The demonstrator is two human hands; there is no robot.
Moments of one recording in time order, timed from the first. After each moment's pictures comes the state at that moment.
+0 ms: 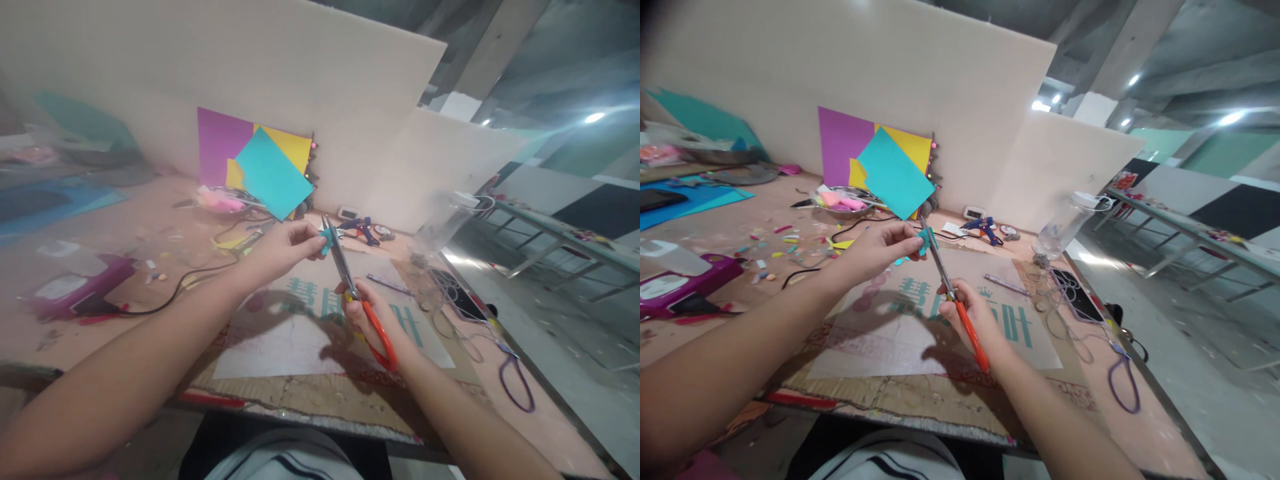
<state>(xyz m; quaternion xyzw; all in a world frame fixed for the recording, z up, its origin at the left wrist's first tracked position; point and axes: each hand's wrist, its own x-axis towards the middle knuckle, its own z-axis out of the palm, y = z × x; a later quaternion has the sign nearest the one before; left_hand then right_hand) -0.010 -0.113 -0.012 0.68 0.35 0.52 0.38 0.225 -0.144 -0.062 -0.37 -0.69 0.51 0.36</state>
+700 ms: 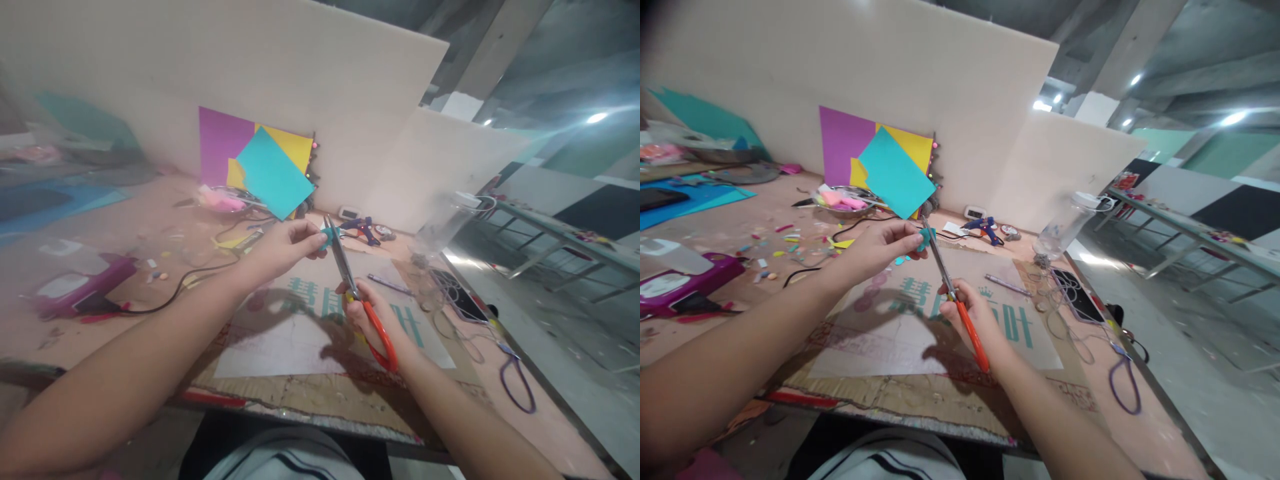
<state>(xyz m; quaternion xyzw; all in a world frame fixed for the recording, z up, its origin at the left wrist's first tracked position) -0.010 -0.112 -0.013 0.66 0.35 0.53 0.40 0.223 -0.150 -0.056 -0.38 -0.69 0.50 0.36</state>
